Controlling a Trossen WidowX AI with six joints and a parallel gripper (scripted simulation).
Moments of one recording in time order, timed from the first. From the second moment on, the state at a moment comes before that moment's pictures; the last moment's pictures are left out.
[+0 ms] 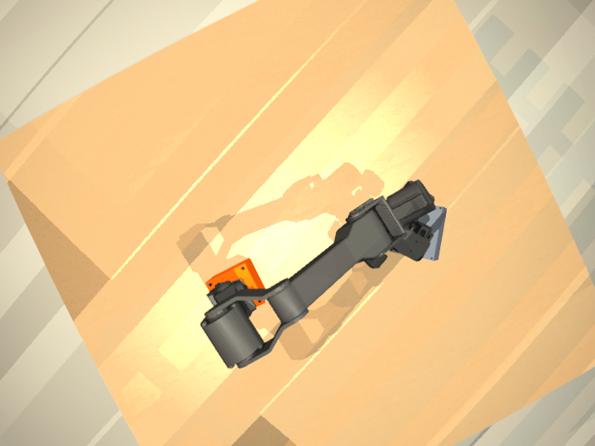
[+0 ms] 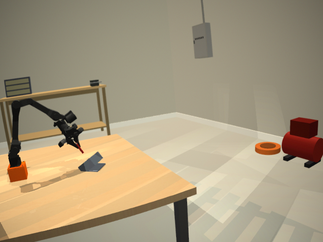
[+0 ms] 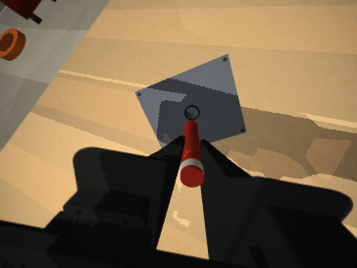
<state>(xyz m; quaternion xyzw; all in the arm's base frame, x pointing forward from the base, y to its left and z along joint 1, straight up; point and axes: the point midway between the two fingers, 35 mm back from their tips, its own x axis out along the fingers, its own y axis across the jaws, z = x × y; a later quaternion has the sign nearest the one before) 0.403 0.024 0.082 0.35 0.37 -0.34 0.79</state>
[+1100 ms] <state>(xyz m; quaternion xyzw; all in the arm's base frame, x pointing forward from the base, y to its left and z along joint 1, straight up) 0.421 0.011 0.051 0.35 0.36 -0.34 0.79</state>
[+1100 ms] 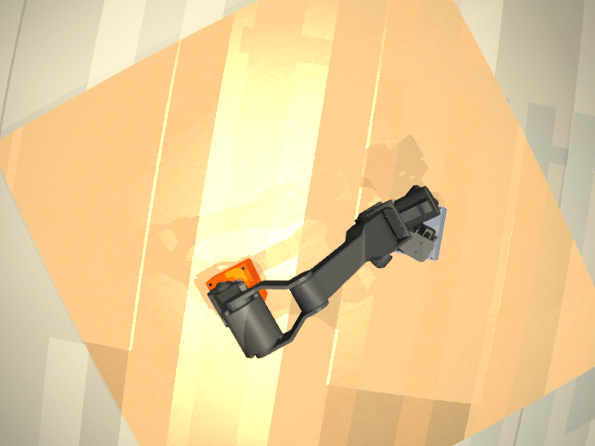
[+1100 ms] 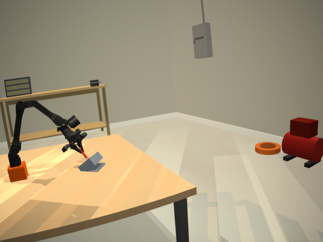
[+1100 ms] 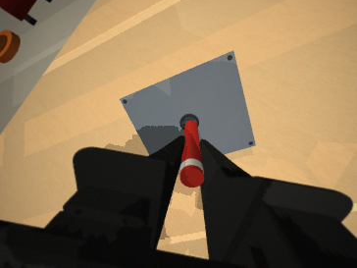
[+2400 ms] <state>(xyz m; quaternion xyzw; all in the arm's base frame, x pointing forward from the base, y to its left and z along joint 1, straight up) 0.427 0.009 0.045 0.35 0.36 -0.34 0.79</state>
